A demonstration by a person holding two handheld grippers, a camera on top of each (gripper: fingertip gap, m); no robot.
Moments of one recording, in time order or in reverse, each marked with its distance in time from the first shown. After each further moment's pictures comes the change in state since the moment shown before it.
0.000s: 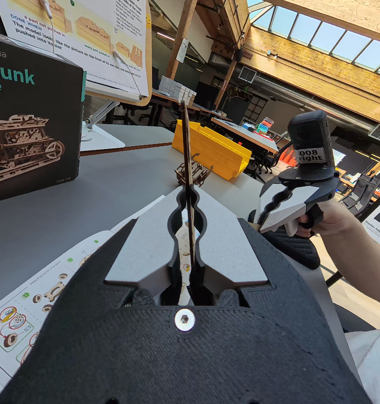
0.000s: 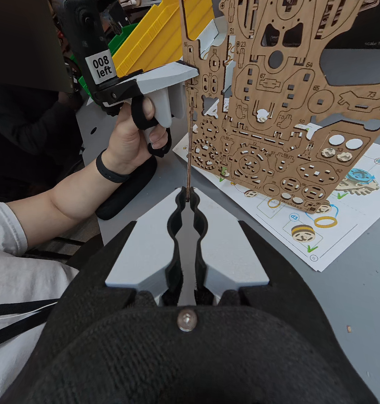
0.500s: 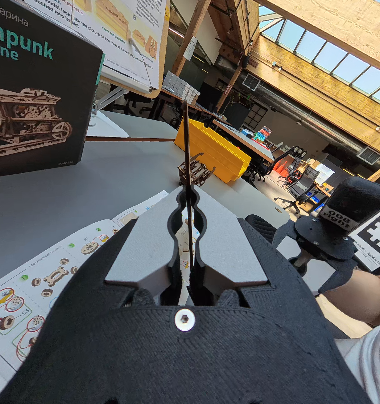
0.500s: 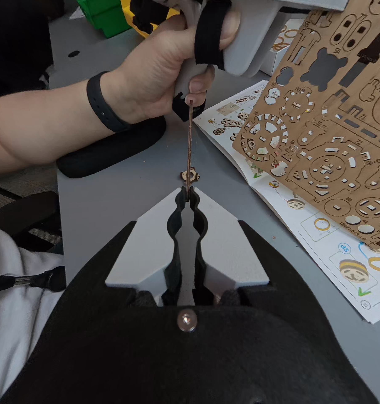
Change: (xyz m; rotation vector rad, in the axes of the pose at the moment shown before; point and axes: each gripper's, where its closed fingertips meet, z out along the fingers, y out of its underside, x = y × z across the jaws) left arm -0.014 0.003 -0.002 -0.003 -0.014 -0.119; right arm -0.034 0.055 0.049 -0.063 0.034 -0.379
